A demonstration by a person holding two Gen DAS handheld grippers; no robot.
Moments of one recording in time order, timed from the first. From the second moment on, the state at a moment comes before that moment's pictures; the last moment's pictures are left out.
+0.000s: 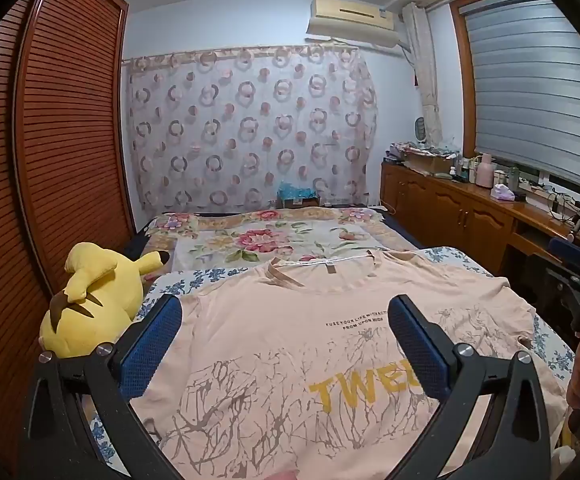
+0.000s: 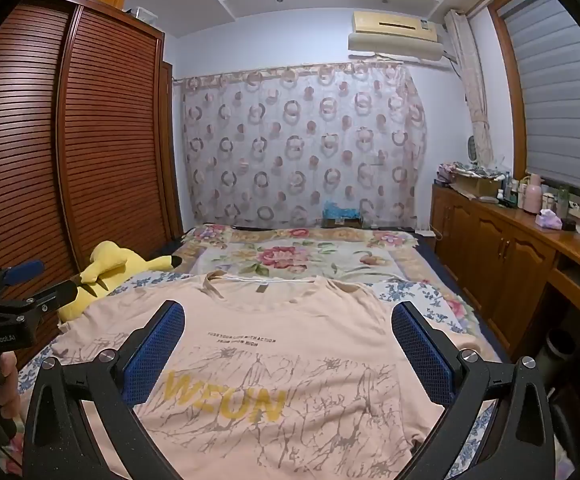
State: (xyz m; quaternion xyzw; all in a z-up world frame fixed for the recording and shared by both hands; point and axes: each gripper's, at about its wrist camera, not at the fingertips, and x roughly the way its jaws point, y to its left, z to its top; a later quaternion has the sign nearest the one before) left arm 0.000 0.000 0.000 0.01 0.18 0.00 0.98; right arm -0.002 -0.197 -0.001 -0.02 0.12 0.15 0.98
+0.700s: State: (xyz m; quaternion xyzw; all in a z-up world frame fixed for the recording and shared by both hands) left arm 0.000 0.001 0.000 0.00 0.18 0.00 0.98; right arm -0.002 -0.197 -0.003 -0.01 0.12 0.15 0.98
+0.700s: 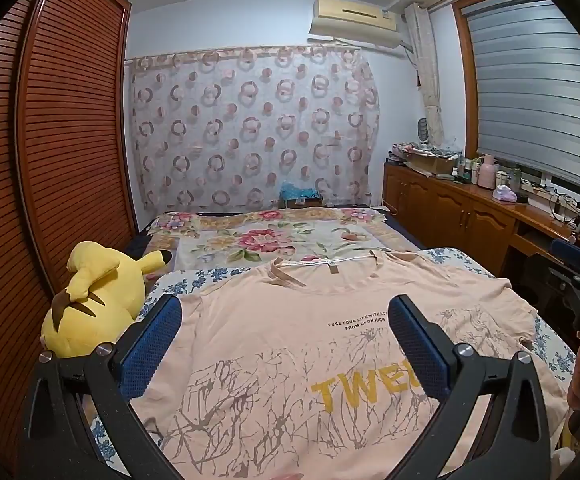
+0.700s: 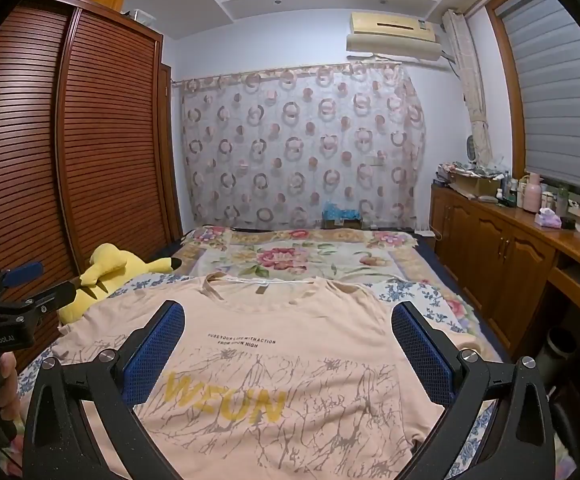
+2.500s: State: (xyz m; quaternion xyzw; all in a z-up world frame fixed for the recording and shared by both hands) left arm 0.000 0.000 0.000 0.00 0.18 0.00 0.98; right arm -0.002 -0.202 -0.001 -0.01 0.12 0.15 0.98
